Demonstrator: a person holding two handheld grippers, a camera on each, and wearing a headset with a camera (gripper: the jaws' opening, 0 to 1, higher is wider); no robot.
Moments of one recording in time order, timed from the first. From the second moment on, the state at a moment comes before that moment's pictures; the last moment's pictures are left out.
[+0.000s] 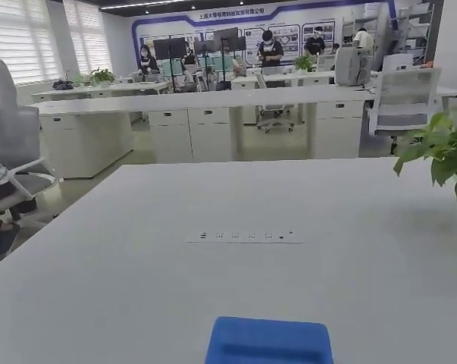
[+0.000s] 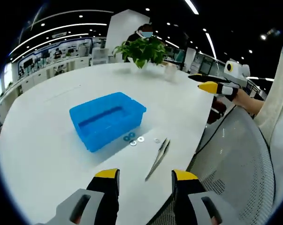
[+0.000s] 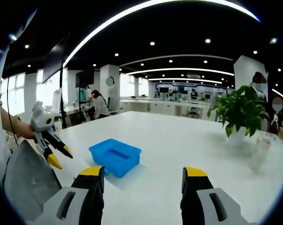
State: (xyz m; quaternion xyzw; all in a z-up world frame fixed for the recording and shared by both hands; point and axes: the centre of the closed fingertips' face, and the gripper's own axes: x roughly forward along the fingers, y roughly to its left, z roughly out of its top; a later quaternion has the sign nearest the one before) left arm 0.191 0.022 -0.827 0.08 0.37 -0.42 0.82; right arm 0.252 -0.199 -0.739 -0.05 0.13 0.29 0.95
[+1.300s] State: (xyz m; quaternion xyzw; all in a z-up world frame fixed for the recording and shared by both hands) left arm 0.189 0.008 -0.877 0.29 0.41 -0.51 0.70; right arm 0.226 -0.102 -0.771 -0.17 0.21 0.46 0.84
